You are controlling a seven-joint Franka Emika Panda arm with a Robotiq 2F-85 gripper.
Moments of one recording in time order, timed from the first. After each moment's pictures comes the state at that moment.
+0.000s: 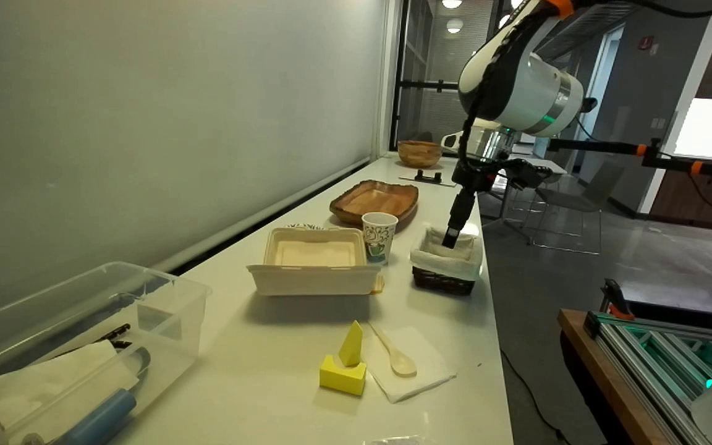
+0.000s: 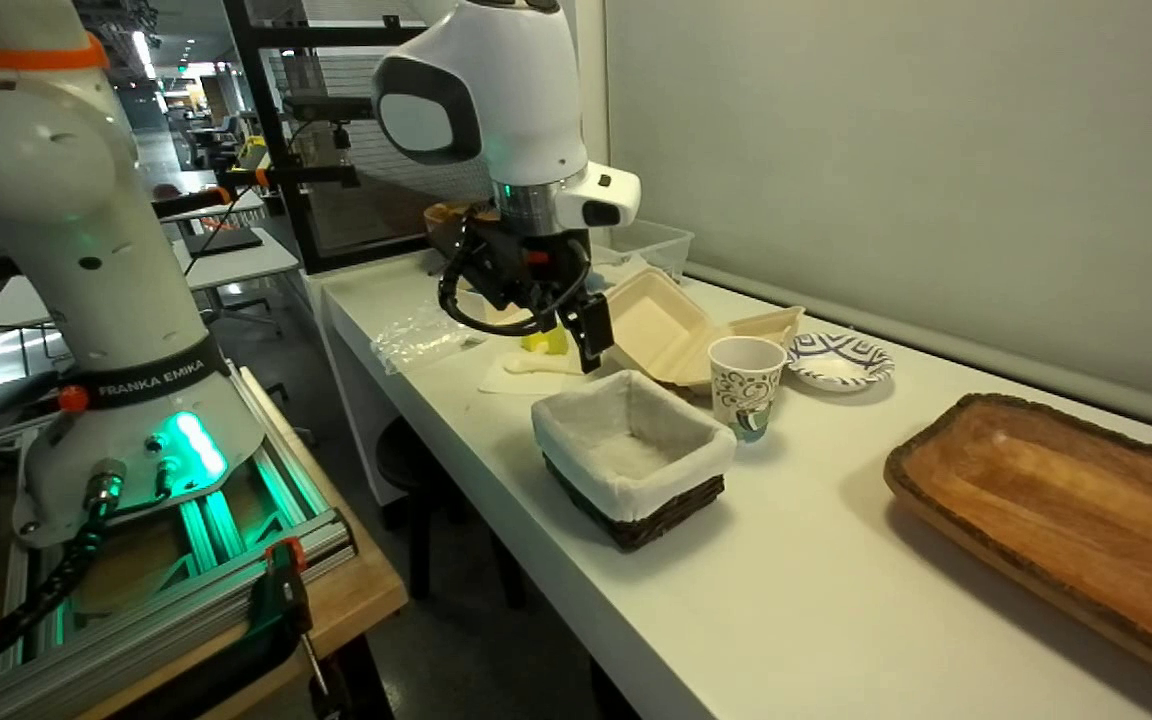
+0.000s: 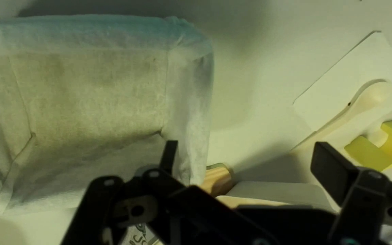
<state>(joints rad) -0.11 -0.01 -0.58 -2.62 0.50 2.63 -1.00</state>
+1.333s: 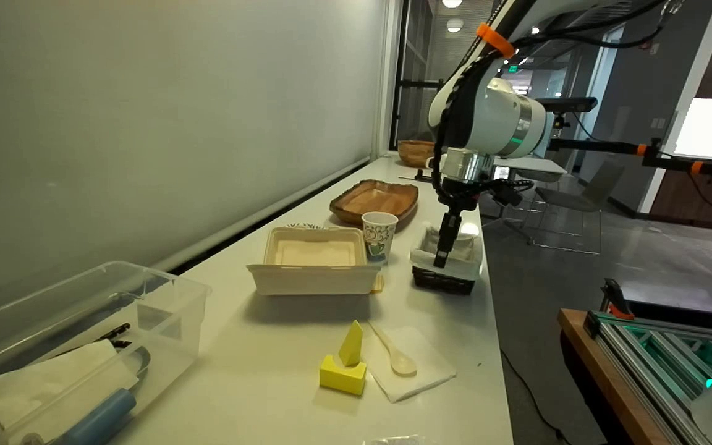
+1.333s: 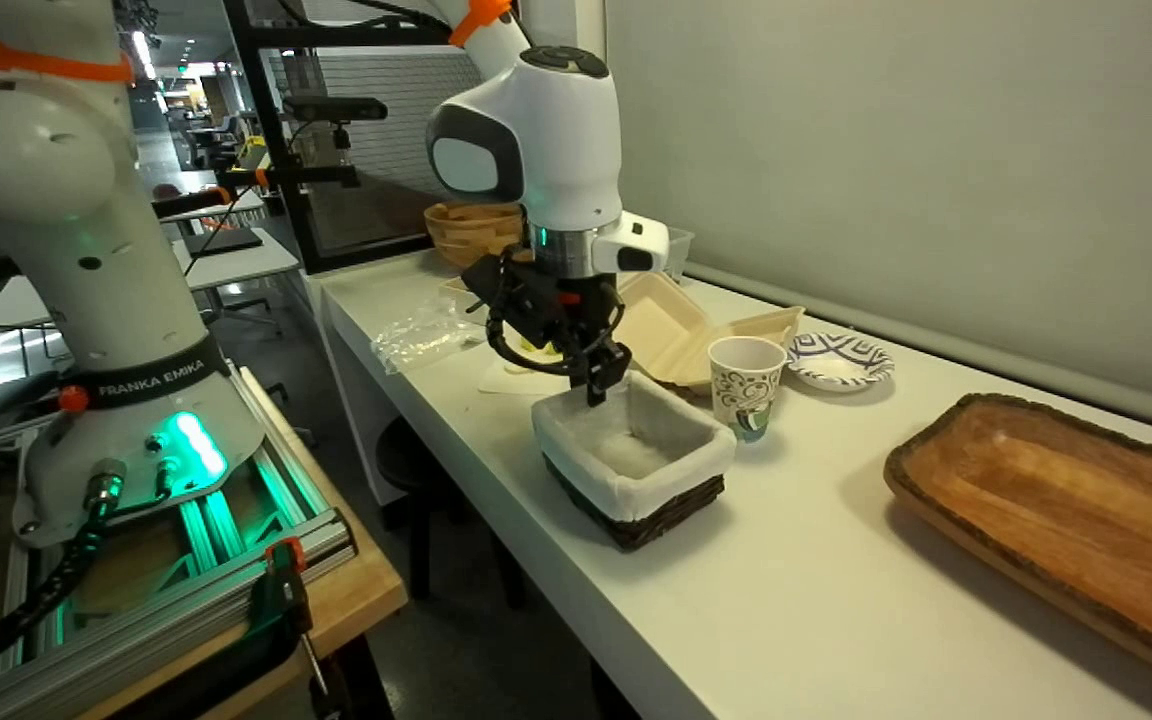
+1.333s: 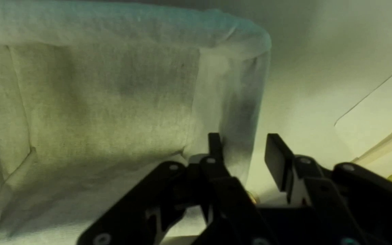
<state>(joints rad) -0.11 0.21 -0.55 -2.51 0.61 2.63 -1.10</state>
